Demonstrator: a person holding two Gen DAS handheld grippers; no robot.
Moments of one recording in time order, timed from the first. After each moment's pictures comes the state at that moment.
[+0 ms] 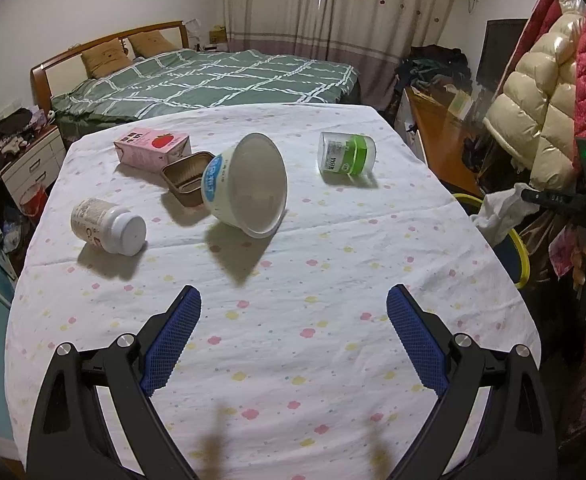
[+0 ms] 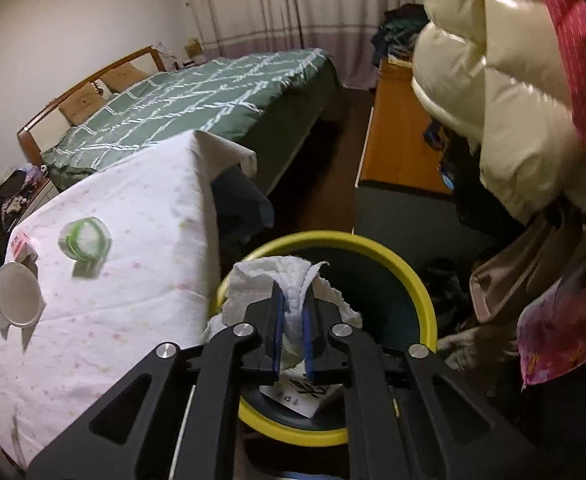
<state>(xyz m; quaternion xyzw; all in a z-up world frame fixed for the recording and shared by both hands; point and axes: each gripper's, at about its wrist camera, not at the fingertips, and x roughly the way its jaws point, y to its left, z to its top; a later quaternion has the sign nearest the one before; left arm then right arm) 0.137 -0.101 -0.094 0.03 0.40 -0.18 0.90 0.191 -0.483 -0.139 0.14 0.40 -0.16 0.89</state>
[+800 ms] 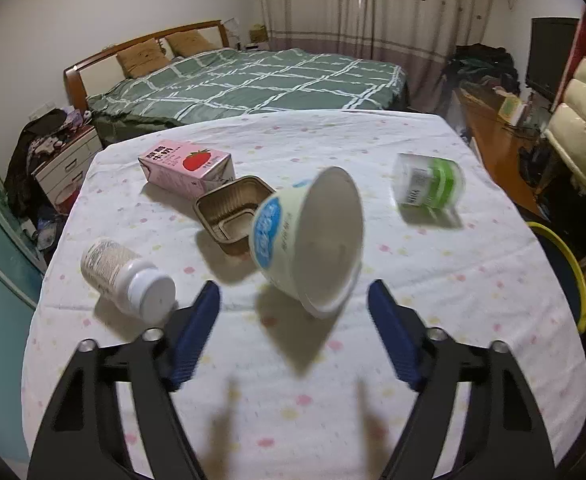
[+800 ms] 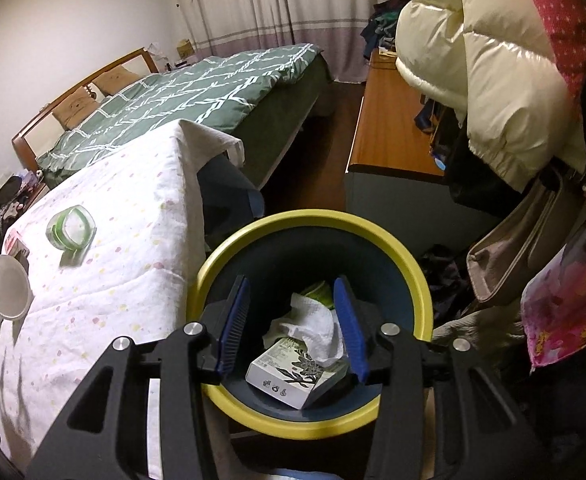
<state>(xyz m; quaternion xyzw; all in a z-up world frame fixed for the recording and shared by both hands) 0.227 -0.105 -0.114 0.05 0.41 -0.09 0.91 0.179 -0.492 -0.160 0.15 0.39 -0.16 0.89</state>
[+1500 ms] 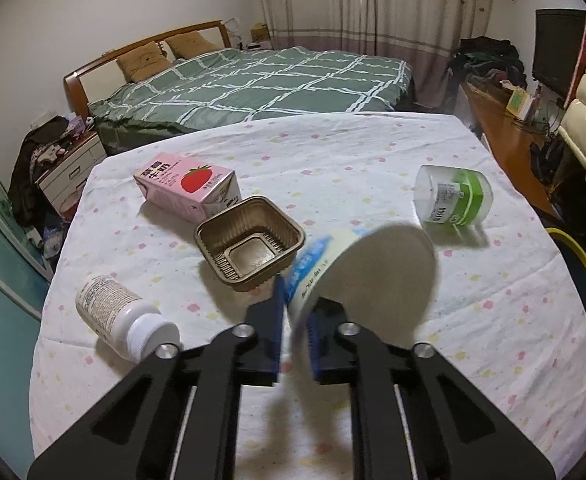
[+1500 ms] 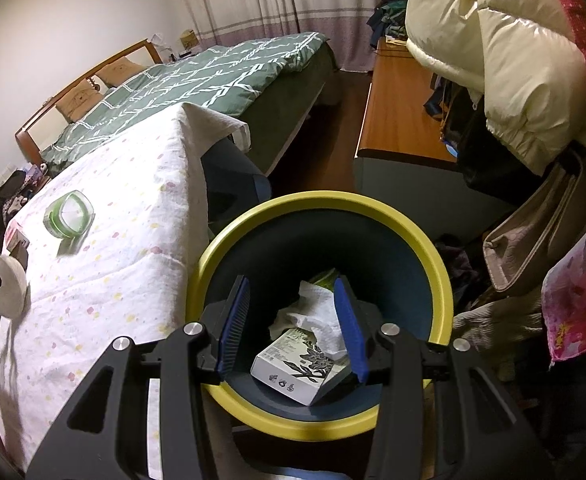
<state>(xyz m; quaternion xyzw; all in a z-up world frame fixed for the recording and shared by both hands) 0.260 -0.108 -0.116 0.07 0.40 -0.09 0.91 0.184 -0.489 -0.176 0.16 0.41 -0.14 0.89</state>
